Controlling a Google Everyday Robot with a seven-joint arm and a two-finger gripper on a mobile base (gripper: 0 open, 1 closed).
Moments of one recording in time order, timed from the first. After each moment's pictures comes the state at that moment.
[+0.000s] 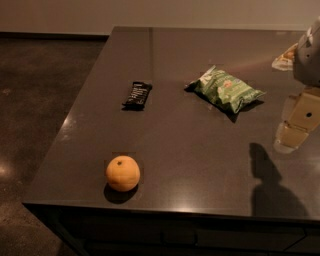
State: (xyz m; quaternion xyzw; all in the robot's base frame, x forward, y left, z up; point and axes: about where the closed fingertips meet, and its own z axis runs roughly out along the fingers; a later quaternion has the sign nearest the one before) arm 0.438 -0.217 0.976 -0.60 0.78 -0.03 0.16
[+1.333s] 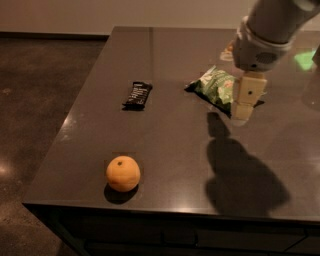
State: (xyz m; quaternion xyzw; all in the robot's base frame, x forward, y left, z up) arm 0.529 -0.165 0.946 -0.68 0.71 -0.03 0.14
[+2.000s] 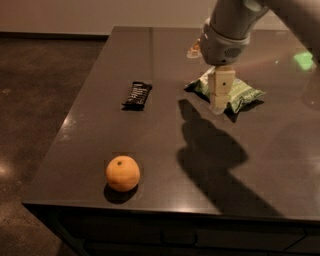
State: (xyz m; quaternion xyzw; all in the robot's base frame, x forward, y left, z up) arm 0.584 -0.114 0.925 -0.78 0.61 -0.03 0.13
